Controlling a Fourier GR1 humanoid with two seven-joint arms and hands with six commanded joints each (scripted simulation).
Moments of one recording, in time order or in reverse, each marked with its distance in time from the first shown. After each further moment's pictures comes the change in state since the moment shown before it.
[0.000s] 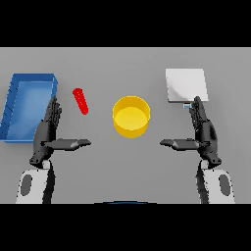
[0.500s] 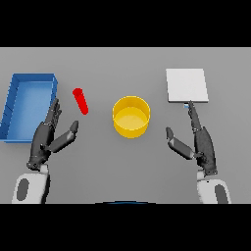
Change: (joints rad) left arm 0.049 0.067 -0.067 -0.085 -0.092 -0.021 0.009; right arm 0.103 -0.051 0.137 -0.117 0.269 -0.067 -0.113
